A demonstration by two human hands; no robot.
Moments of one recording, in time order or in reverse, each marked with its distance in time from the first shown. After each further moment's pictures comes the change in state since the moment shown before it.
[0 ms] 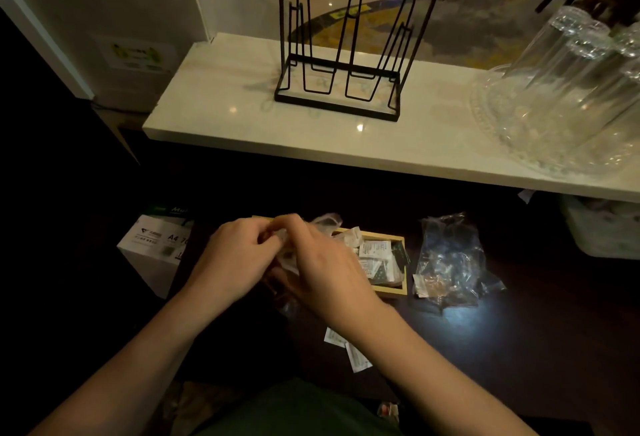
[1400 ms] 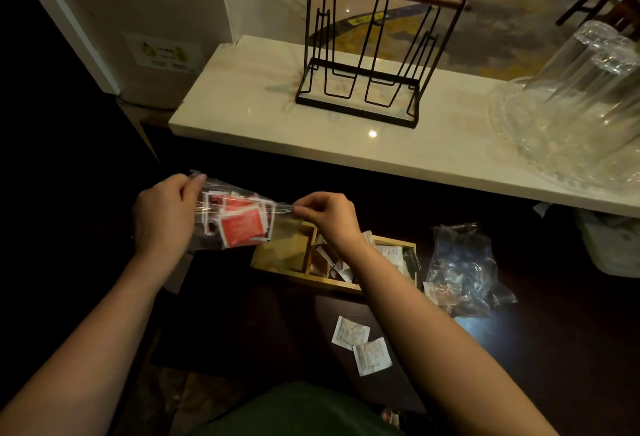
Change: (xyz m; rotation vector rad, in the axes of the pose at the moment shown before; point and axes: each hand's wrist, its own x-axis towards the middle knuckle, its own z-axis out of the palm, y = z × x) left_hand 0.039 -0.089 -0.043 0.242 0.637 -0.106; right_hand 0.072 0.075 0.048 0.518 0.091 0.445
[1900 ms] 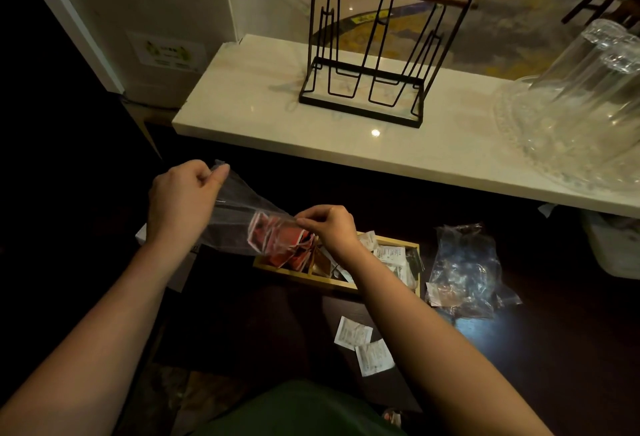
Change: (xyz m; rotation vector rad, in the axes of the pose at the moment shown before) left_hand 0.007 0.027 -0.013 -0.097 -0.078 0.055; right_hand 0.004 0.028 0.015 0.047 -0.023 0.101
